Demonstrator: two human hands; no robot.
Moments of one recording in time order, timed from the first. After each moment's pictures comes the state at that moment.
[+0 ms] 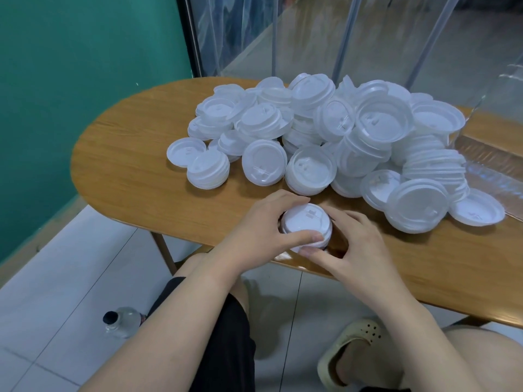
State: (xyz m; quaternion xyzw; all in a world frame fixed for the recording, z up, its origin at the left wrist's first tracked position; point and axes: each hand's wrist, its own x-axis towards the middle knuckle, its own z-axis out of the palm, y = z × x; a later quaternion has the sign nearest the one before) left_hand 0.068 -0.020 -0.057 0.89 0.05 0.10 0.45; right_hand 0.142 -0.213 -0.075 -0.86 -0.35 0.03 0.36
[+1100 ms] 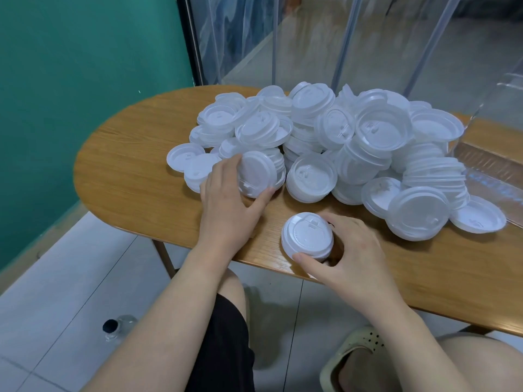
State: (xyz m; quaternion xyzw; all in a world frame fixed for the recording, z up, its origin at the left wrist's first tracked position) left_hand 0.072 0.019 -0.057 0.86 0.23 0.33 0.30; right_hand 0.134 -0.202 -0.072 -0.86 -0.35 -0.01 0.38
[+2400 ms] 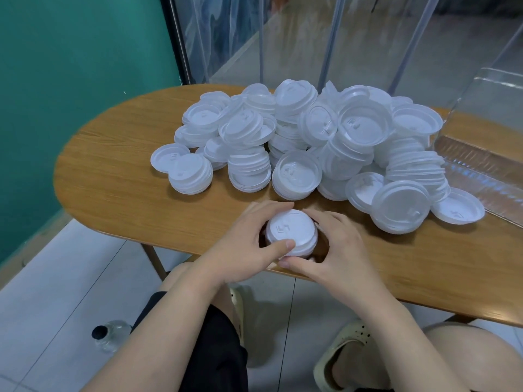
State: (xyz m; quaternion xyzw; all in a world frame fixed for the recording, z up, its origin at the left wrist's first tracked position) left_hand 0.054 -0.019 -0.053 0.90 0.03 0.07 0.43; right_hand 0.139 -0.207 -0.075 -0.85 -0.36 0.02 0.38
